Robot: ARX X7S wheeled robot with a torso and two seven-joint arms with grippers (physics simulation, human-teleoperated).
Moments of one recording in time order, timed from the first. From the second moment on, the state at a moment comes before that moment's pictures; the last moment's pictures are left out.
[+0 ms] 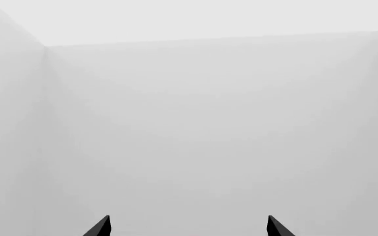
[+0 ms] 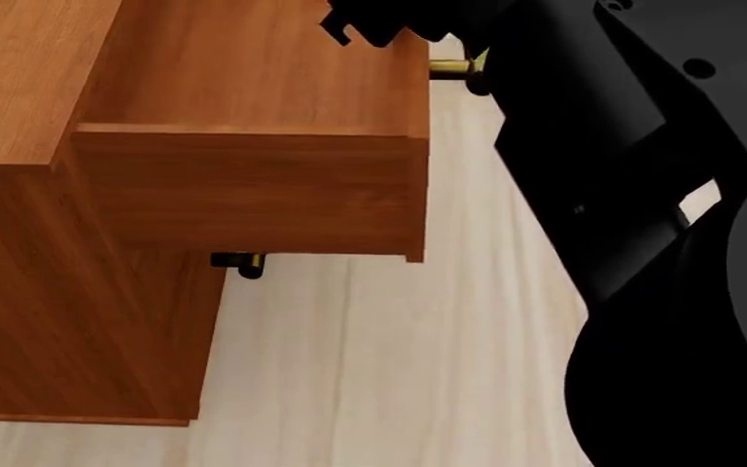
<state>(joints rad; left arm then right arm) -0.97 -0.53 0.15 0.63 -0.67 -0.68 -0.46 2.02 0.00 -1.46 1.11 0.75 0.80 -0.39</state>
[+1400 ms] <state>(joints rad) -0.98 -0.52 0.17 0.62 -0.67 -0.67 -0.47 2.03 0.05 -1.39 1.10 0.54 0.94 -0.53</state>
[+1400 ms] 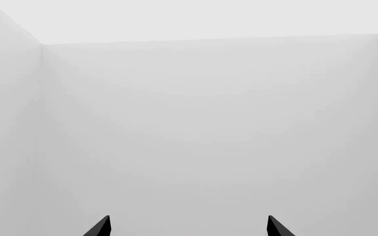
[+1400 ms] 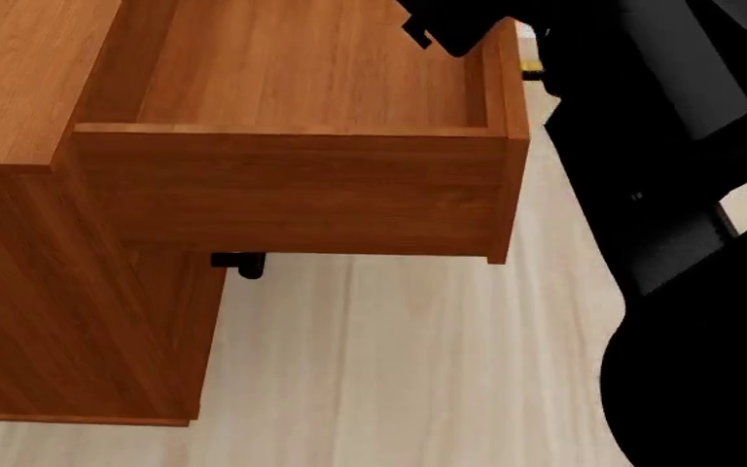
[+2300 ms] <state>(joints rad) -1.00 -0.52 0.17 0.63 -0.70 -0.68 -0.49 2.14 0.23 -1.48 0.95 0.62 1.09 -0.42</state>
